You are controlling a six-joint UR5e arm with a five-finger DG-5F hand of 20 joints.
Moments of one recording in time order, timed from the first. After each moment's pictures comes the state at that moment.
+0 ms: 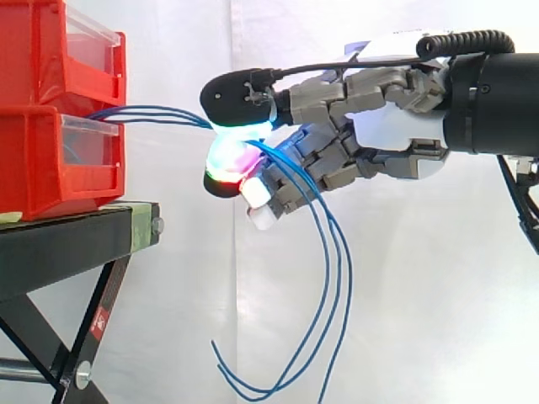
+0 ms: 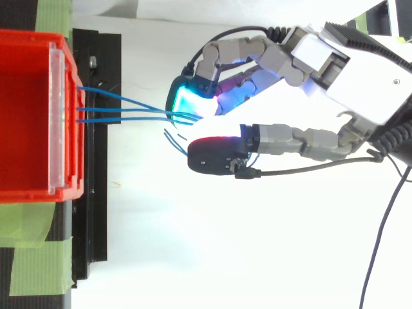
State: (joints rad) arm 0.26 -1.88 -1.81 -2.46 -0.93 -0.69
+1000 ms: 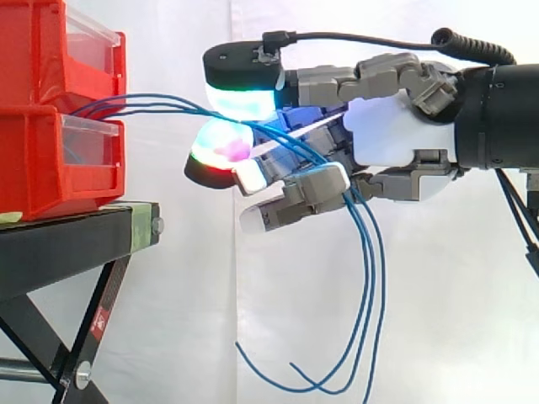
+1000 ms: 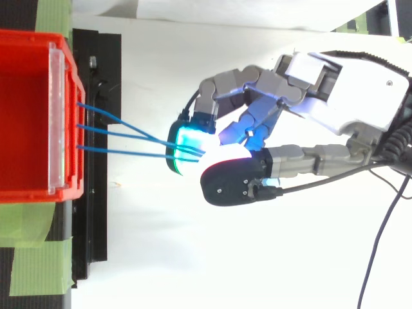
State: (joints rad) arm 0.26 -1.88 -1.81 -2.55 -1.01 -0.28
